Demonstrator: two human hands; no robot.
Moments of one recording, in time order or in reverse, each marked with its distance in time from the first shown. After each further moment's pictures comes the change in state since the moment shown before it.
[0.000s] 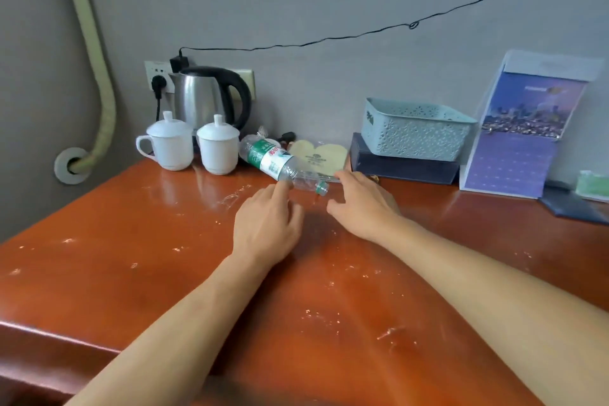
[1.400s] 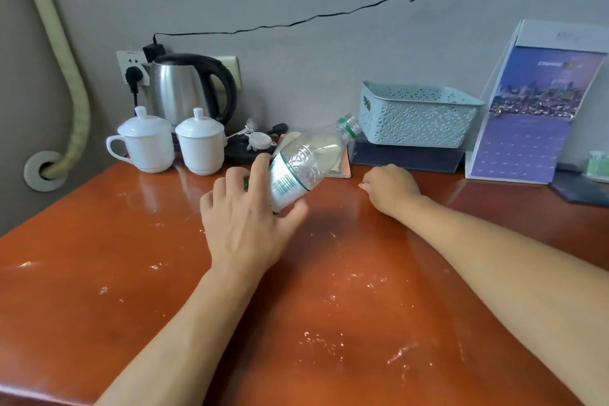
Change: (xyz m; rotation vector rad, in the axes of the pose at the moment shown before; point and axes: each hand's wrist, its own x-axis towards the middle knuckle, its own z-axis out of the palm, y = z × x) left_hand 0.004 0.007 -0.008 0.158 0.305 -0.055; right_hand 0.078 0.096 0.036 -0.263 -0.031 0.072
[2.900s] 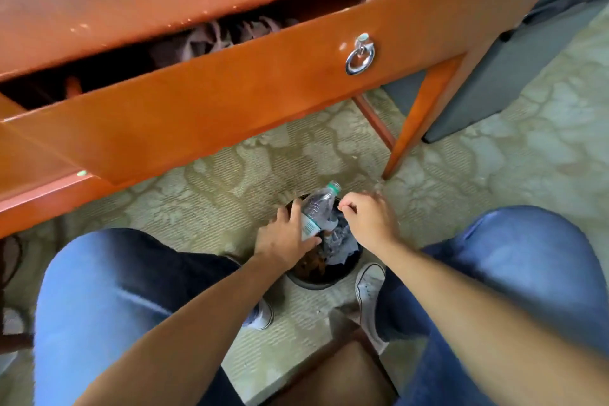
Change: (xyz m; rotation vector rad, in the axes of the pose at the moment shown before) left_hand -0.534 0.180 0.081 0.048 -1.407 0.580; right_hand -0.599 0.157 0.253 0.516 -0.165 0.714
